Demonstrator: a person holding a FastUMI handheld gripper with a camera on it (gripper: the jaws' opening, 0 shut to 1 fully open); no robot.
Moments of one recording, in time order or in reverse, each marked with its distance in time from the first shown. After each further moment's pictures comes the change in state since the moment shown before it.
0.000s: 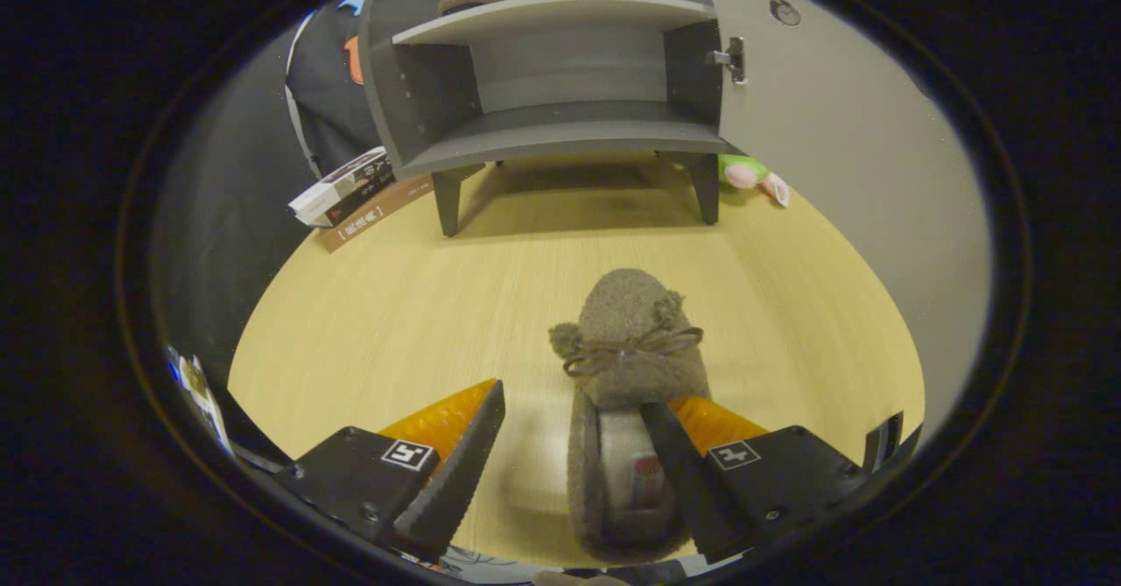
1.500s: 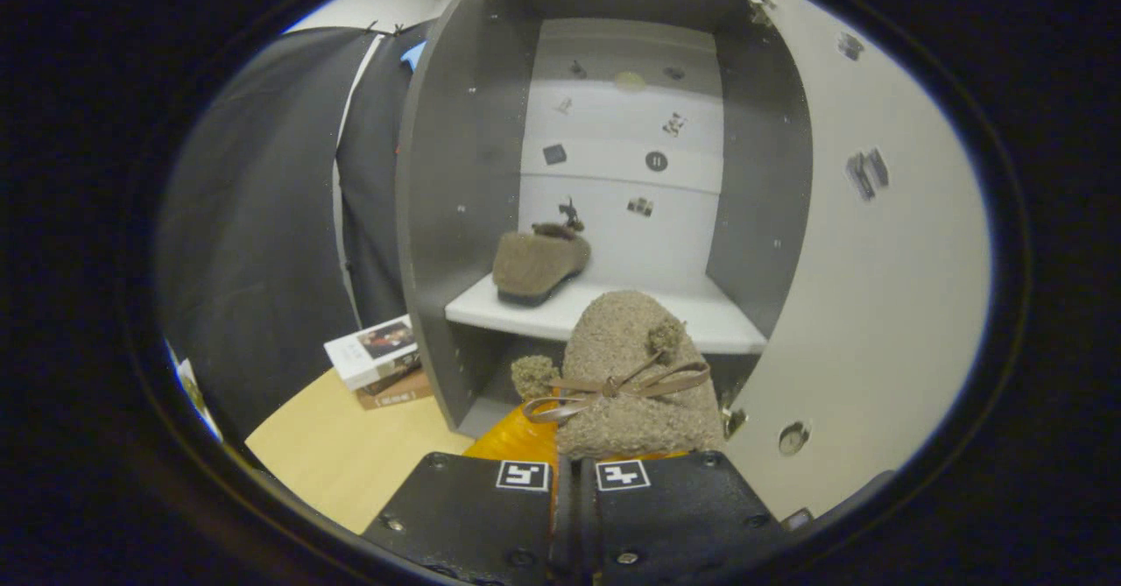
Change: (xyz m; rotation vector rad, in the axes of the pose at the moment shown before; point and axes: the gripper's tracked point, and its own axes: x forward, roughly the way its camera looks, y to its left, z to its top) arm -0.151 0.062 0.311 -0.205 -0.520 0.005
